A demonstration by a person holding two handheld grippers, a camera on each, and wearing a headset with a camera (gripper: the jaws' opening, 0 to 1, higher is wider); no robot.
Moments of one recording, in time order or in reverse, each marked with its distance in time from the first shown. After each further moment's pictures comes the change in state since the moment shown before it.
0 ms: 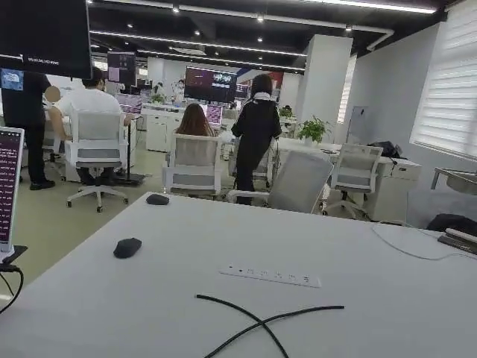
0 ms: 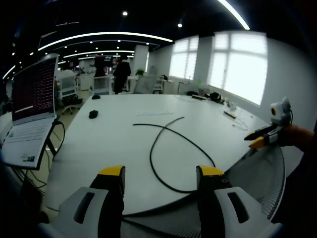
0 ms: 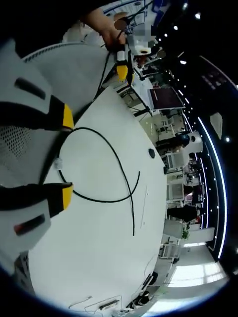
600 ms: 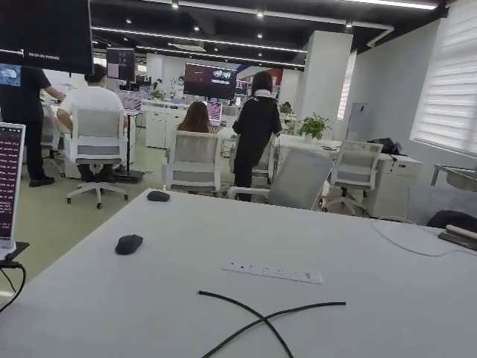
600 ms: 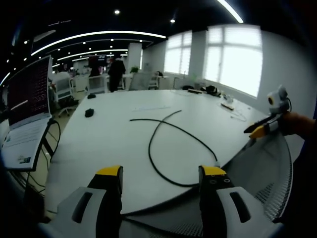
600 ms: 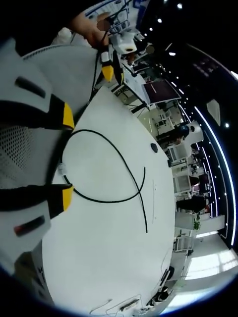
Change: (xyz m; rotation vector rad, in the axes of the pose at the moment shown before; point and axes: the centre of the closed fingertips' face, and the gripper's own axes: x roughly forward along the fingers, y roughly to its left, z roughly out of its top) left arm 0.008 0.001 -0.008 0.013 -0.008 -0.015; right arm 0.002 -0.002 -0.008 0.109 0.023 0.000
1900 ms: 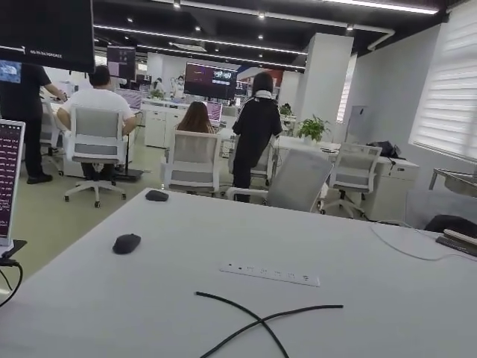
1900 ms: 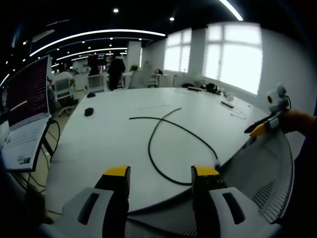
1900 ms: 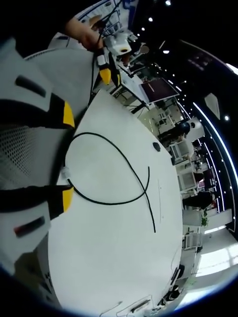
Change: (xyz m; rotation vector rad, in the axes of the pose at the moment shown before) left arm 0.001 -0.002 -0.002 0.010 0.012 -0.001; right arm 0.001 0.003 -0.005 0.057 0.028 0.026
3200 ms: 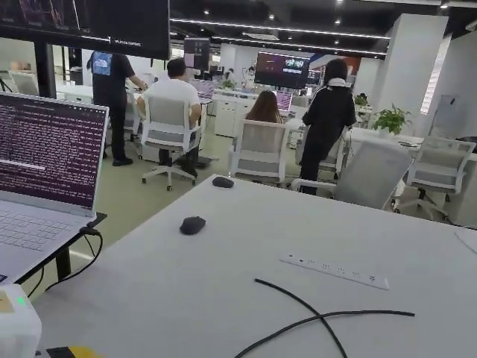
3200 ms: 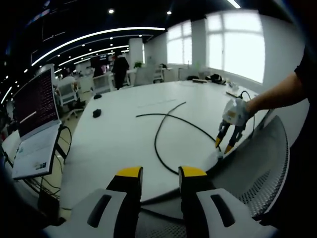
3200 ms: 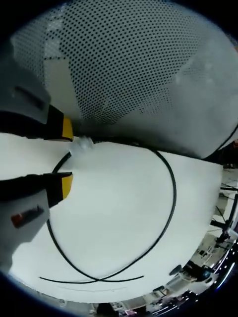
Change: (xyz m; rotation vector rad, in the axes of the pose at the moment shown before) left arm -0.025 -0.007 0.005 0.050 0.060 0.077; right arm 0.125 -0.049 -0.075 -1.271 0.745 0.455
